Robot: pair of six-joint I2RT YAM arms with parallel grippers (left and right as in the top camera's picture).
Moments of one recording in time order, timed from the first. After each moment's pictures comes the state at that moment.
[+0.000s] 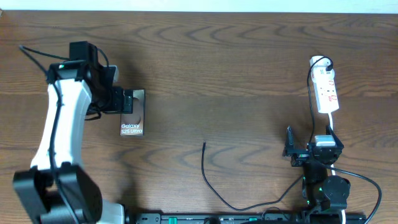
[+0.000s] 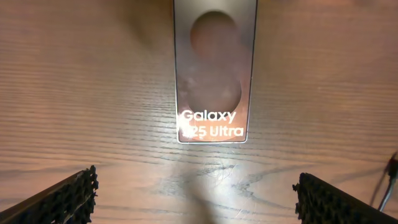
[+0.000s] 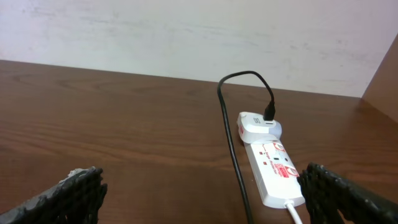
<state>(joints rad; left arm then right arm) 0.12 1.65 1.38 -1.18 0.09 0.10 0.00 0.02 0.01 -0.07 0.00 -0.10</state>
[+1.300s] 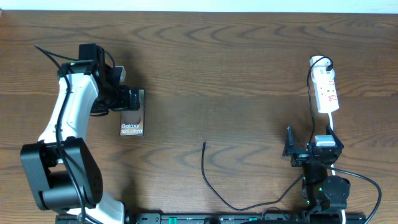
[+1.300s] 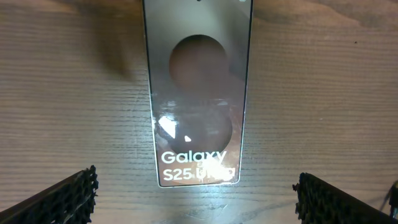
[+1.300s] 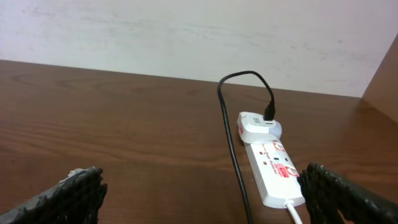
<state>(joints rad) 0.11 1.77 1.33 -1.04 0.16 0.09 0.00 0.02 0.01 -0.07 0.00 -0.10</state>
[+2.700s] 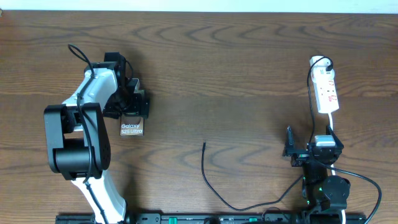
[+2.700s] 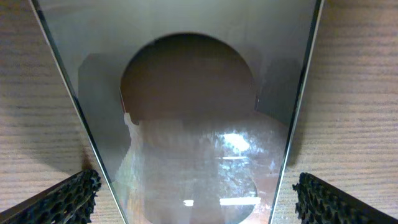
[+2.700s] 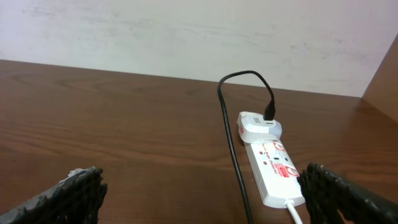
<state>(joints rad) 0.05 2.01 1.33 -0.96 0.08 0.09 0.00 0.02 0.01 -0.07 0.00 -0.10</state>
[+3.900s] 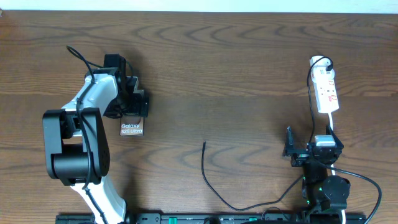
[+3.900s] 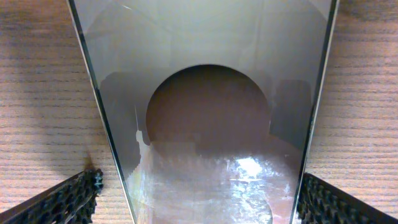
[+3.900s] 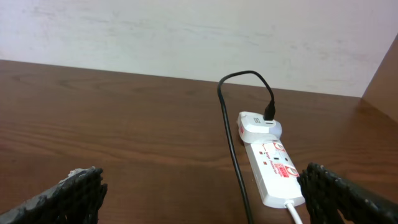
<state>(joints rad) 0.04 1.97 1.25 -0.82 0.04 0.08 0.00 0.02 0.01 -0.07 0.00 -0.10</state>
